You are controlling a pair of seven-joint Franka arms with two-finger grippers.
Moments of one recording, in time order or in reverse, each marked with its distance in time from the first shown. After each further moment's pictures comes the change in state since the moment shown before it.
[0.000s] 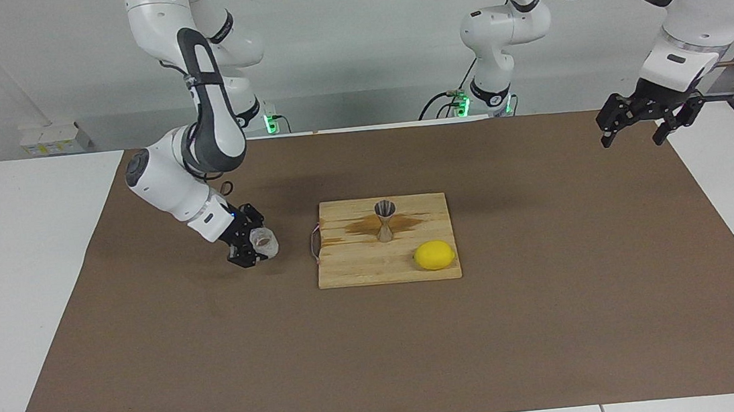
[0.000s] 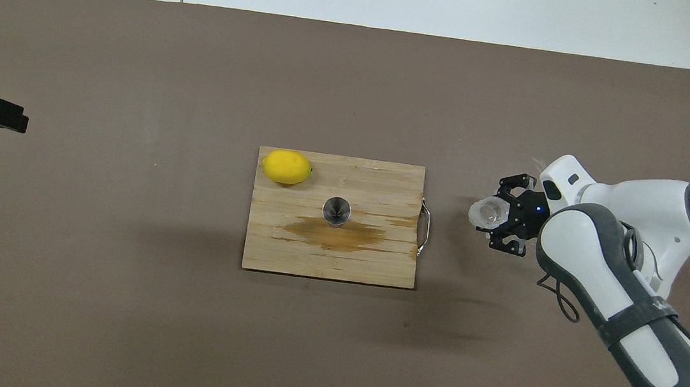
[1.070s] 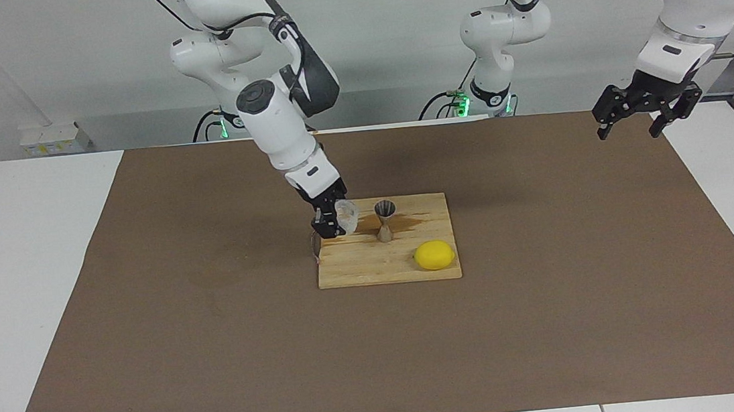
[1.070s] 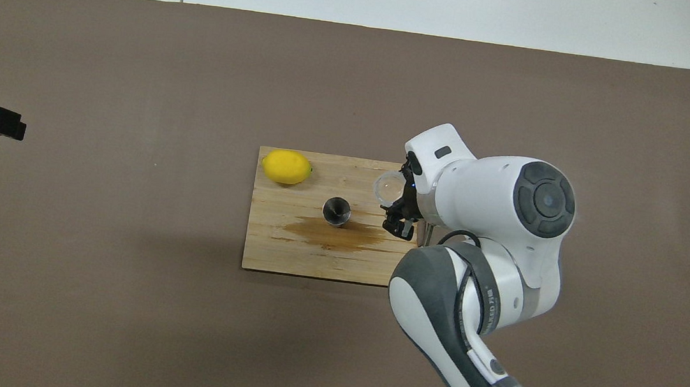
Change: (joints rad) left arm -0.001 -0.019 -0.006 0.002 0.000 -0.026 0.001; right arm 0.349 -0.003 0.005 0.195 -0.391 0.056 0.731
